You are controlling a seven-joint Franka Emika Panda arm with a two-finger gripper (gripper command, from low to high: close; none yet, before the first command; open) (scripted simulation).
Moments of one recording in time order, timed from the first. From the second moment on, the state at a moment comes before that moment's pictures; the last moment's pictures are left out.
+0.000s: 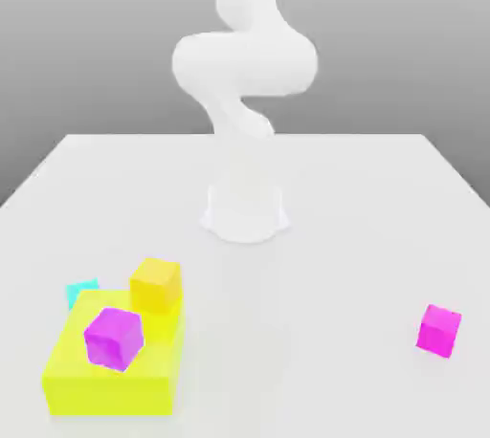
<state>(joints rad) 0.06 -0.73 -0.02 -2.32 0.04 2.33 0.74</state>
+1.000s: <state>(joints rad) 0.59 0.12 0.09 -2.57 0.07 2.74 0.44</state>
